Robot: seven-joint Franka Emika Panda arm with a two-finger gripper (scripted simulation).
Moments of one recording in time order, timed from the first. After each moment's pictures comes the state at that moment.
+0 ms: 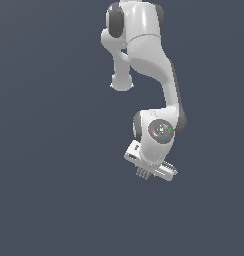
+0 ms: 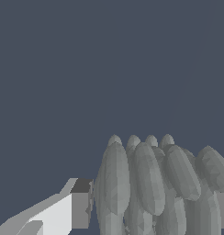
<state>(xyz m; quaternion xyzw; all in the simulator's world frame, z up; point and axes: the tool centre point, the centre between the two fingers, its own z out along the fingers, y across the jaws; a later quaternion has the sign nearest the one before) 0.092 0.104 0.047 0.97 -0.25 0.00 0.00</state>
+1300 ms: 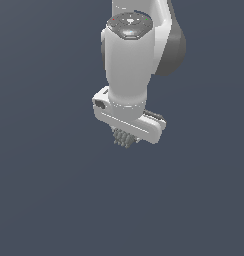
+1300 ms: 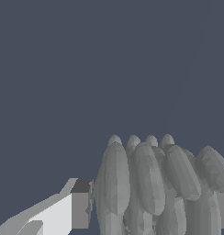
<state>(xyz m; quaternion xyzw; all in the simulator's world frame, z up) 0.059 0.013 0.265 0.97 -0.25 0.00 0.00</state>
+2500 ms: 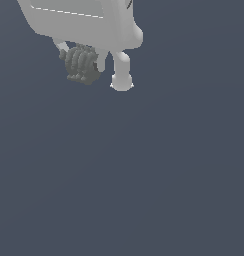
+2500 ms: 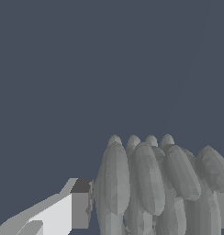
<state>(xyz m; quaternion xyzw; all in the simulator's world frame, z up) 0.034 -0.078 0.482 0.97 -0.25 0.00 0.00</state>
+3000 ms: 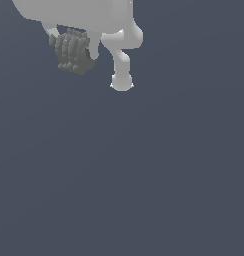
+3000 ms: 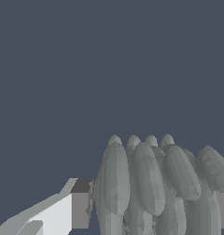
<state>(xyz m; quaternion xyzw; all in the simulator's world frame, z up) 0.033 -0.087 0.505 0.97 -0.25 0.00 0.00</state>
